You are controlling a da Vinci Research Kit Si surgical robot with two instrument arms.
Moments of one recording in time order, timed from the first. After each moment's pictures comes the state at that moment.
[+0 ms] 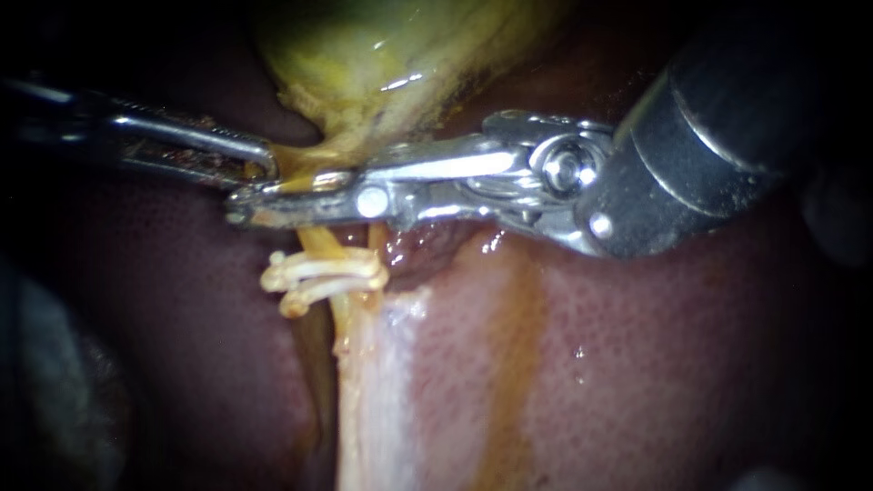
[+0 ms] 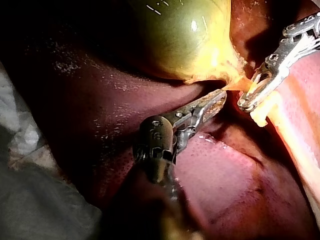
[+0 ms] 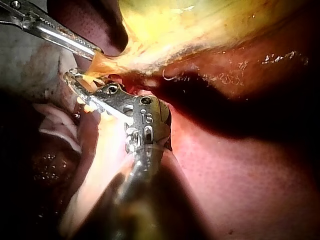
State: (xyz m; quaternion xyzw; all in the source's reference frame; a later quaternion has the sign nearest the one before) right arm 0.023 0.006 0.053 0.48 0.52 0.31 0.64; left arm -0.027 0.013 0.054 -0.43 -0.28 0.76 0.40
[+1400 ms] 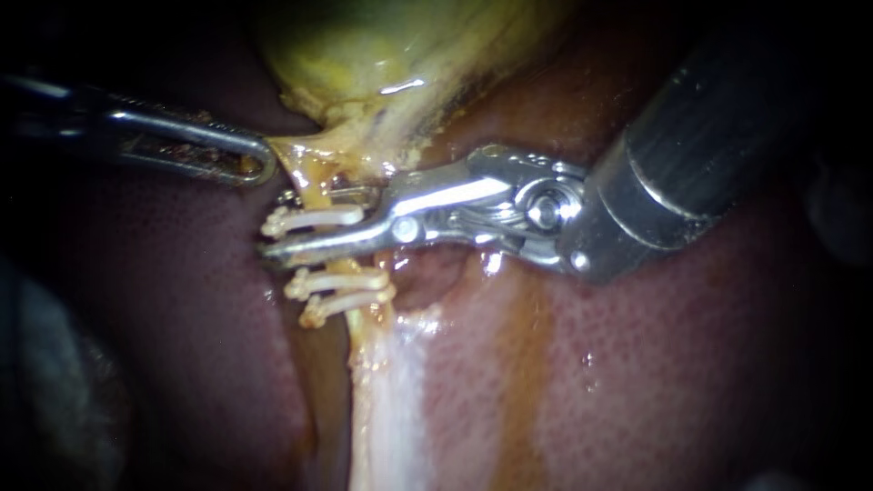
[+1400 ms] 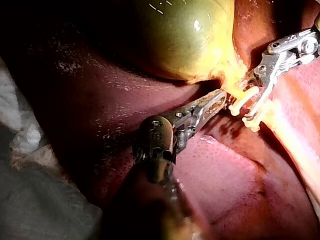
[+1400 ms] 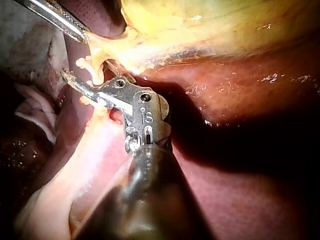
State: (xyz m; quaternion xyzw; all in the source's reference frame) right arm 0.024 0.005 0.061 0.35 0.57 0.28 0.69; left arm -0.027 0.013 0.054 -0.43 -0.28 0.76 0.40
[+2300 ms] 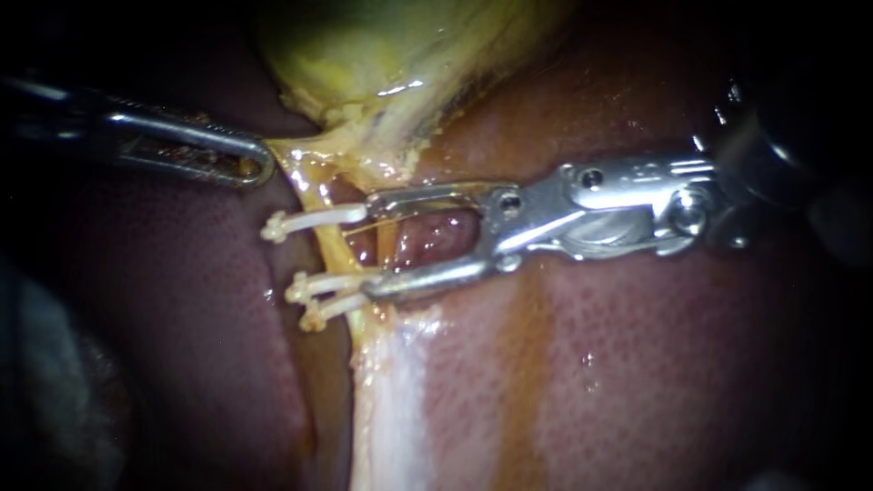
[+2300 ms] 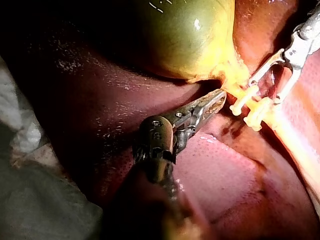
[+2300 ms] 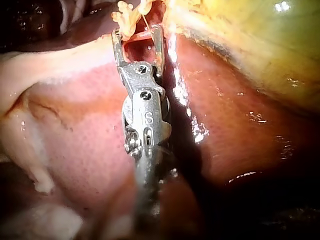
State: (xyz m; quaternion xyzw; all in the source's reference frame) right arm 0.014 0.003 0.058 0.24 0.59 0.10 0.76; left arm -0.026 0.013 0.054 -0.43 -0.28 0.76 0.40
